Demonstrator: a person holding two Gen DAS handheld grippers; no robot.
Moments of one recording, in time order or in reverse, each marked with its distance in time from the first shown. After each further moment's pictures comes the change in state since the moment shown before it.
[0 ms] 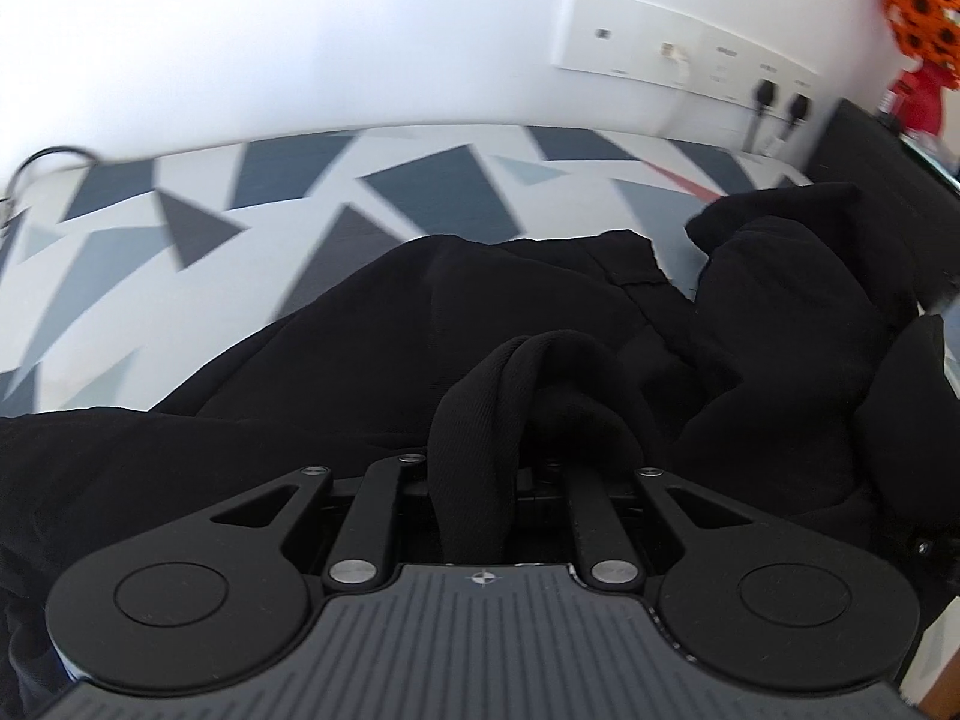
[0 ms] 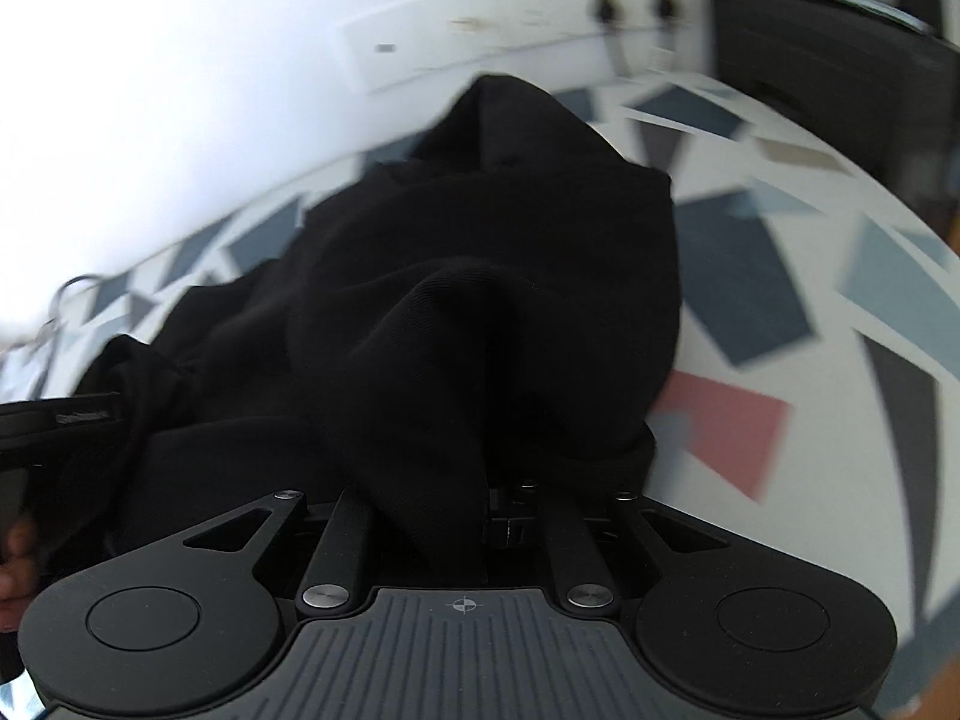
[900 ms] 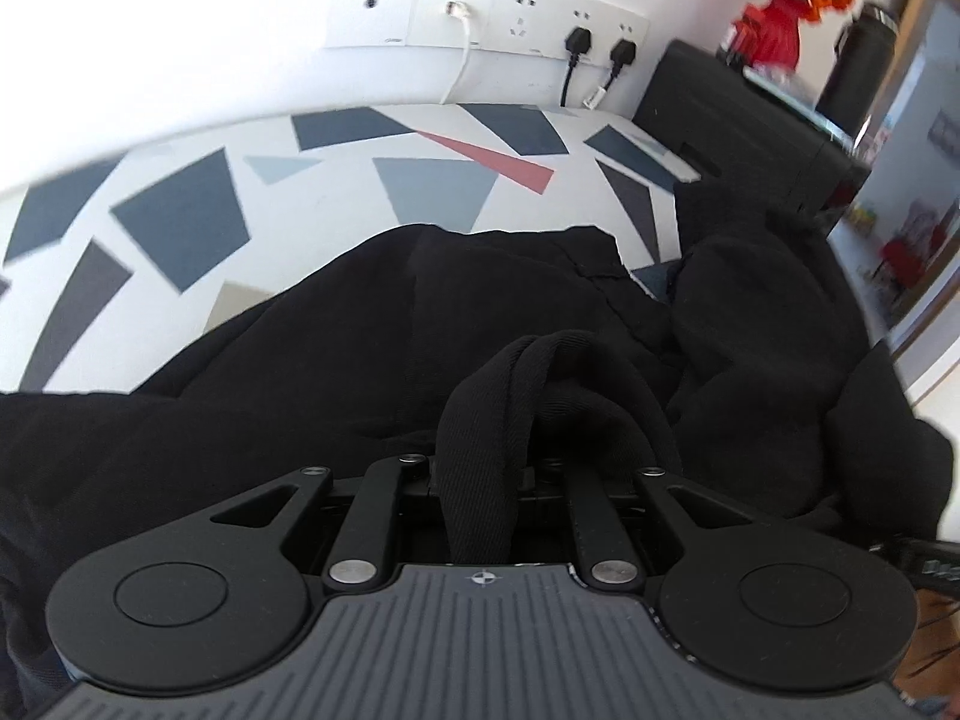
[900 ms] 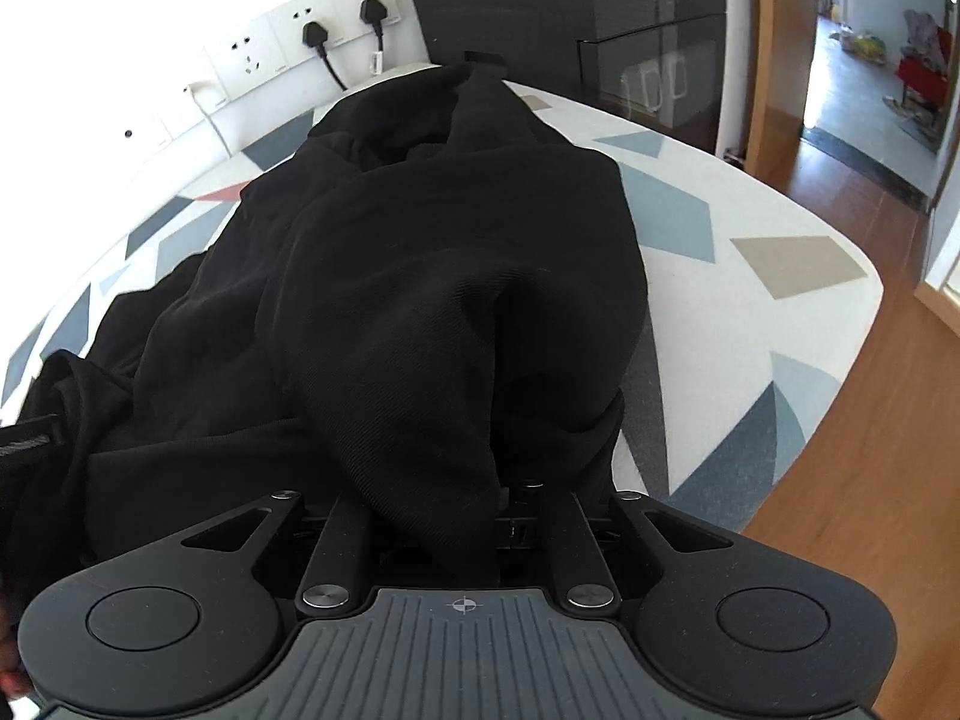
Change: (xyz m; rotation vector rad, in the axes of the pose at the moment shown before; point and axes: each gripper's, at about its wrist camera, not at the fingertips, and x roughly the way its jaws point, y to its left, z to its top) left arm 0.015 -0.074 0.017 0.089 0.050 -0.256; right arm -0.054 -0.079 -0.026 0.255 -0.021 -0.258
